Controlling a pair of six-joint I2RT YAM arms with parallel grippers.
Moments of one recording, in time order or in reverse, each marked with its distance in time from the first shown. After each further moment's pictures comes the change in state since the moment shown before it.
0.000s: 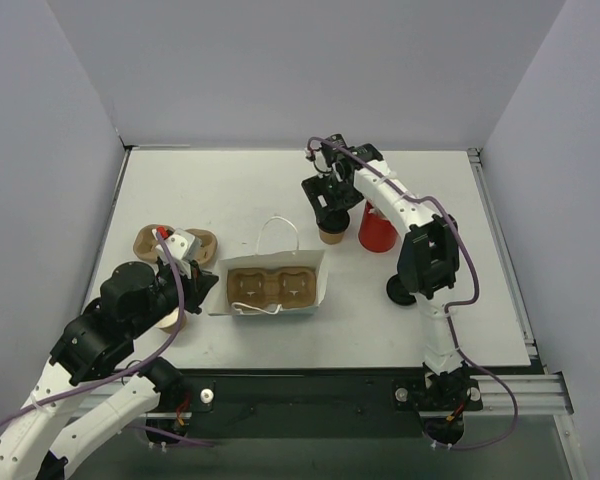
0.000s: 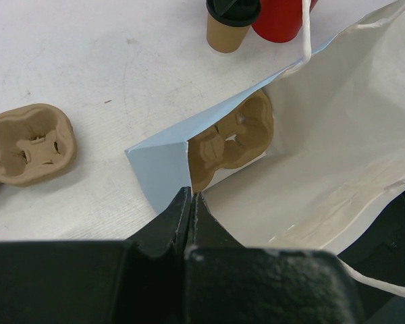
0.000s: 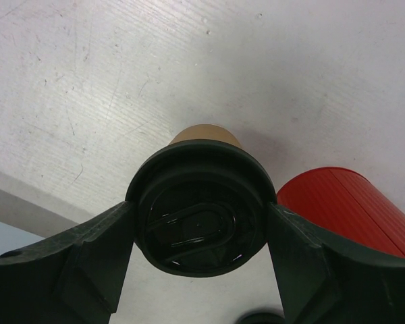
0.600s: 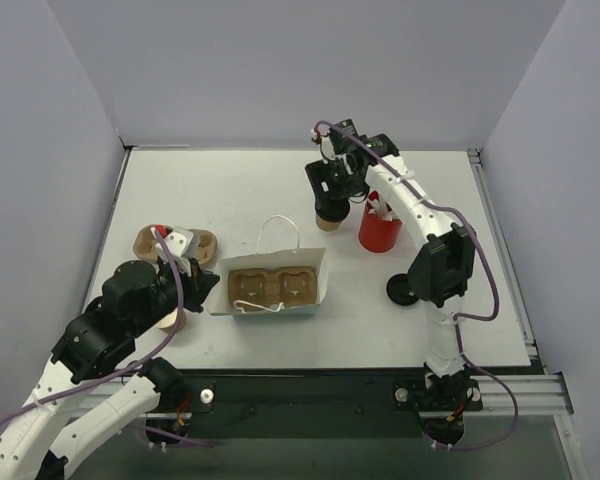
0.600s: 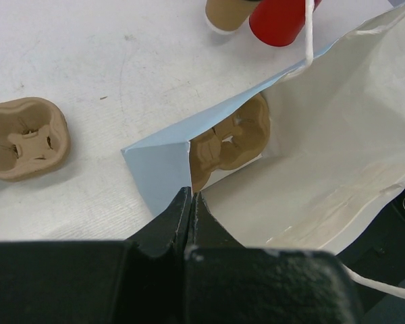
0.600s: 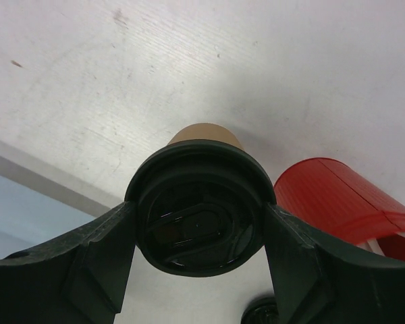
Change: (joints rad) left arm 0.000 0.006 0.000 0.004 -0.008 -0.042; right arm 0.002 -0.083 0.019 -0.016 -0.022 0.042
